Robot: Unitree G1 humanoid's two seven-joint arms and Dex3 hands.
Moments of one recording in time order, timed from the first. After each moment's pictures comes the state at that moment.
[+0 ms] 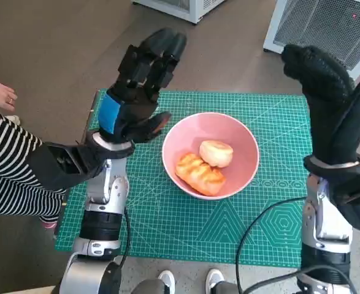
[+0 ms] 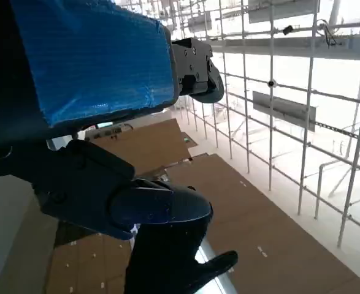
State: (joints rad) left arm -0.70 0.04 0.13 0.38 -0.40 -0.45 -0.60; right arm -0.53 -0.21 -0.16 0.04 0.19 -0.33 0.23
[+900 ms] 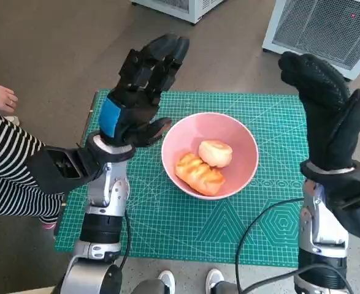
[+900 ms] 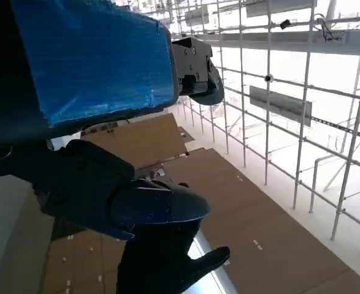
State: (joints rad) left arm -0.66 0.04 0.13 0.33 -0.41 -0.42 -0.61; right arm -0.49 -0.19 -0.15 0.01 0.19 -0.34 0.22
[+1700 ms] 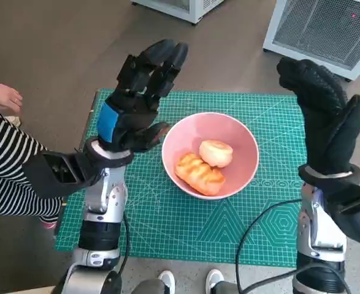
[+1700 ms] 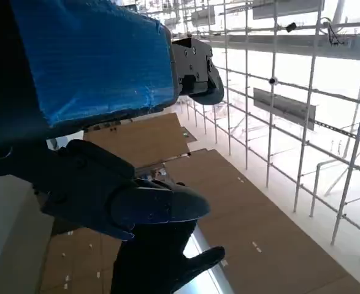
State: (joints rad) left arm -0.61 0.03 0.13 0.26 -0.41 -0.37 -0.60; right arm -0.47 -0.18 -0.15 0.00 0.20 -0.34 0.22
